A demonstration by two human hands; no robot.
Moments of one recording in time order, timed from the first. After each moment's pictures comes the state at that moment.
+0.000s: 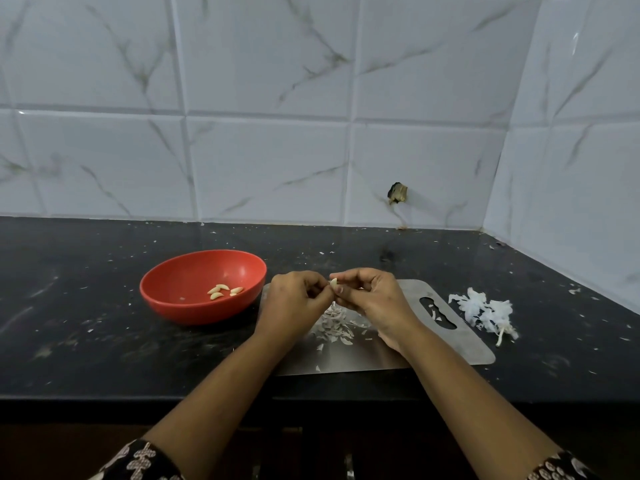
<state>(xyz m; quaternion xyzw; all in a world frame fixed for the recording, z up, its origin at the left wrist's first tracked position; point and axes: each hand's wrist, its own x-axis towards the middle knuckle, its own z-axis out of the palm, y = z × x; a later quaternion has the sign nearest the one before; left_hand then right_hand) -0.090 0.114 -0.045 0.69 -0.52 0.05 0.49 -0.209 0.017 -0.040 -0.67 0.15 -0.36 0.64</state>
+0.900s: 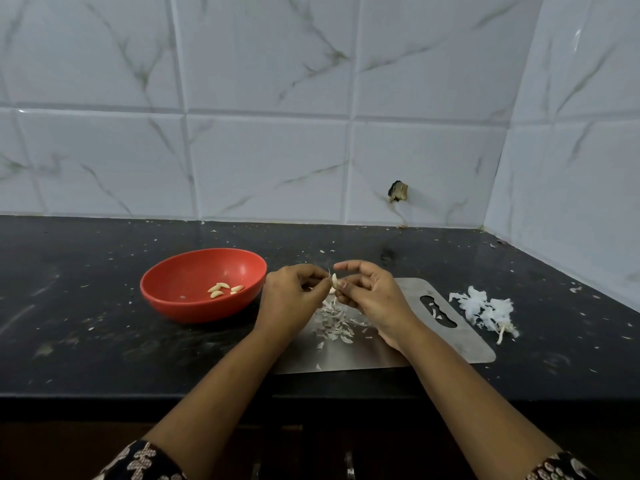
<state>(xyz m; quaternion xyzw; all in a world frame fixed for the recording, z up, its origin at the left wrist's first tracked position) -0.090 0.115 -0.043 0.68 -0.49 0.02 0.55 -0.206 0.012 -0.044 -0.68 0.16 -0.36 0.61</state>
